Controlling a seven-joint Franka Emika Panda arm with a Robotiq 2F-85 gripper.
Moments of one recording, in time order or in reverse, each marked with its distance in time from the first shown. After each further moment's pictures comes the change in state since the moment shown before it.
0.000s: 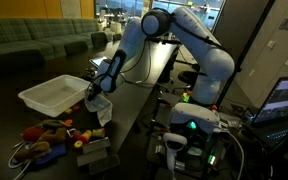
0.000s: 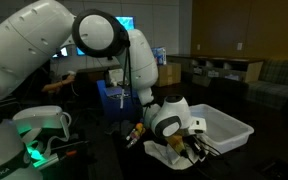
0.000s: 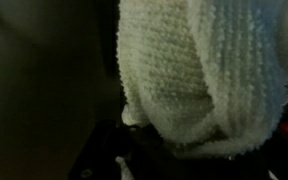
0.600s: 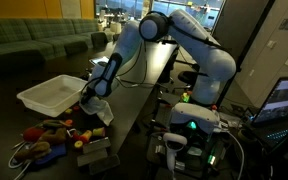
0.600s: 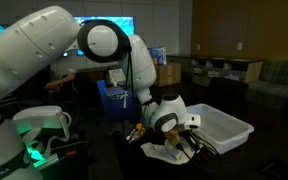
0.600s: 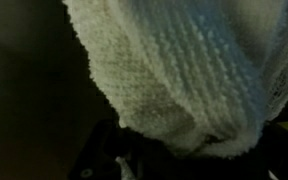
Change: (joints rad) arm 0.066 0.046 0.008 0.071 0.024 -0.001 0.061
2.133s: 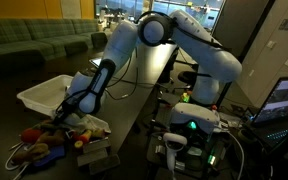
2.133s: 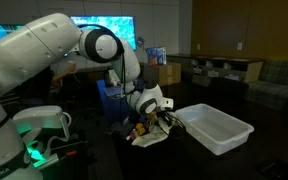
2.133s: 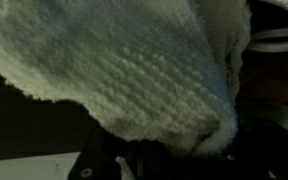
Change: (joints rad) arm 0.240 0.019 0.083 0.067 0.052 0.002 0.114
